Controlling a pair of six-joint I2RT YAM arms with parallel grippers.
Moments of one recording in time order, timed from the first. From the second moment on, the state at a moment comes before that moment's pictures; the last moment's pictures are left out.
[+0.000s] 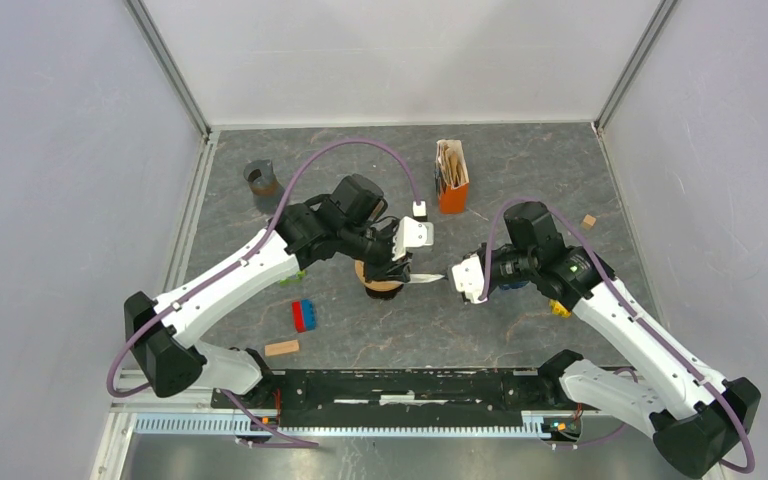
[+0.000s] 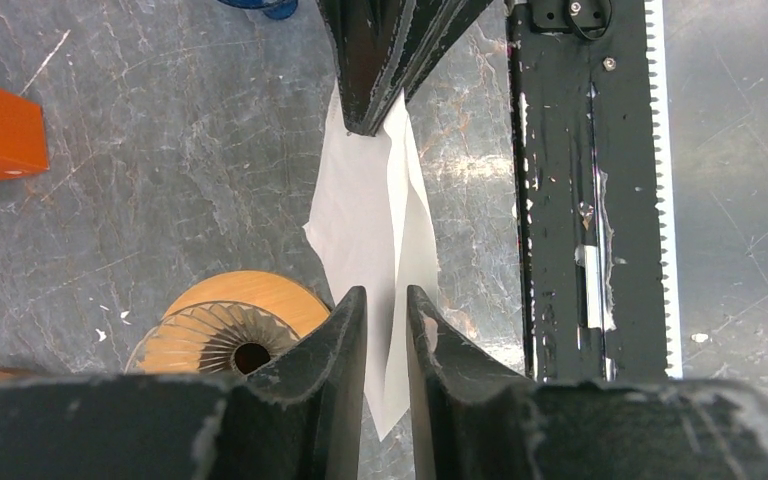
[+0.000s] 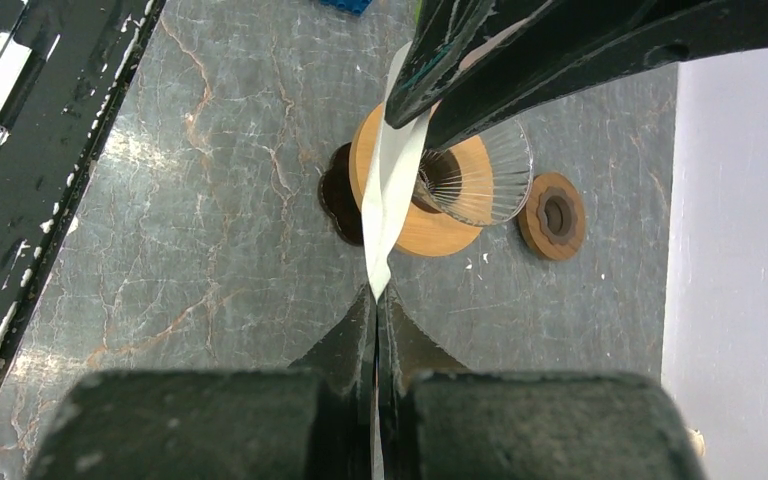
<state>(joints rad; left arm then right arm) -0.85 1.36 1.33 -0.78 0.58 0.53 0.58 0.96 0.91 -0.66 -0.81 -1.18</state>
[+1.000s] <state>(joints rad) -0.86 1.42 1.36 -0.70 0.53 0.36 0.58 0.90 1.02 -0.69 -0.77 -1.16</state>
